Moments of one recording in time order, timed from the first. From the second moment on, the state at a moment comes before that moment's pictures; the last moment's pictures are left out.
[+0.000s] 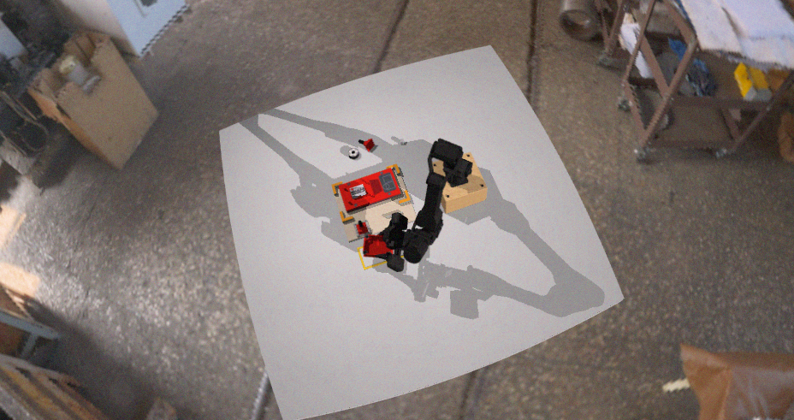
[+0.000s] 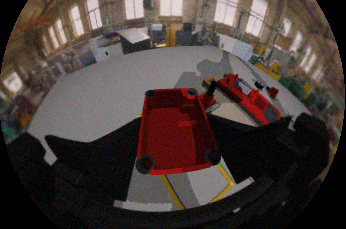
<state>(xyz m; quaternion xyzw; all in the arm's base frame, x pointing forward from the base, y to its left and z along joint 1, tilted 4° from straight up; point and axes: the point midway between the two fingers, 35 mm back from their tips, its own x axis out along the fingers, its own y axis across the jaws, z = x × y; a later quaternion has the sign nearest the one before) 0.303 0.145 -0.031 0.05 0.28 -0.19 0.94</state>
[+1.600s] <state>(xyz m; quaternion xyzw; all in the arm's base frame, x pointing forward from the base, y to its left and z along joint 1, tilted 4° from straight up) 0.303 0.143 -0.002 -0.36 0.34 -0.05 0.87</state>
